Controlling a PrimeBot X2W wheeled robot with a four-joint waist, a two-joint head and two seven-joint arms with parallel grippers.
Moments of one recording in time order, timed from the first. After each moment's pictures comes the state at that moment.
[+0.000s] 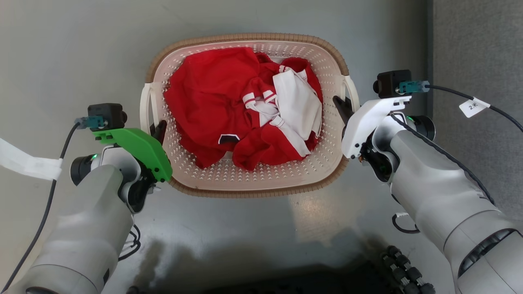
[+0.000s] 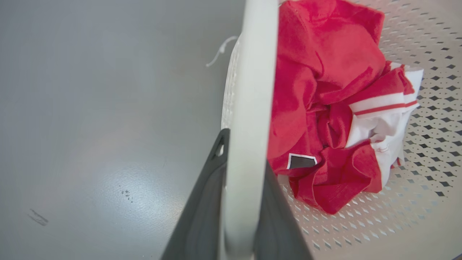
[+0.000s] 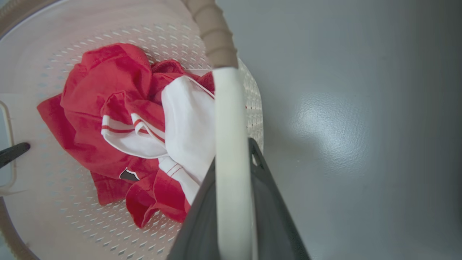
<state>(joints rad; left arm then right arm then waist) -0.82 0.14 -0.82 1.01 -1.07 -0.12 -0.08 -0.87 -0.06 0.84 1.11 0.89 0.11 -0.10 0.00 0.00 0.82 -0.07</state>
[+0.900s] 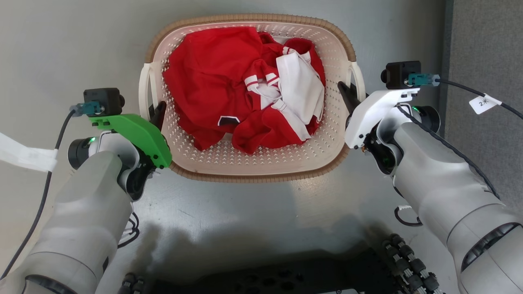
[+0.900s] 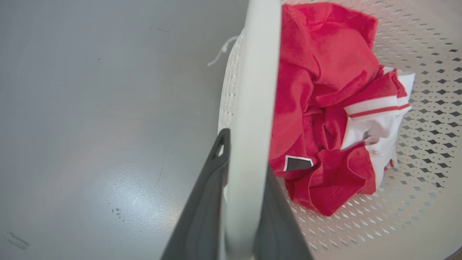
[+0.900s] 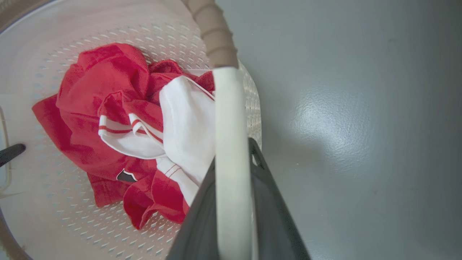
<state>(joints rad) -0.88 0.13 -0.84 1.04 -1.07 -0.13 -0.13 -0.90 -0.07 0.86 1.12 0.92 0.11 -0.17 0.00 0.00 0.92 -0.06</state>
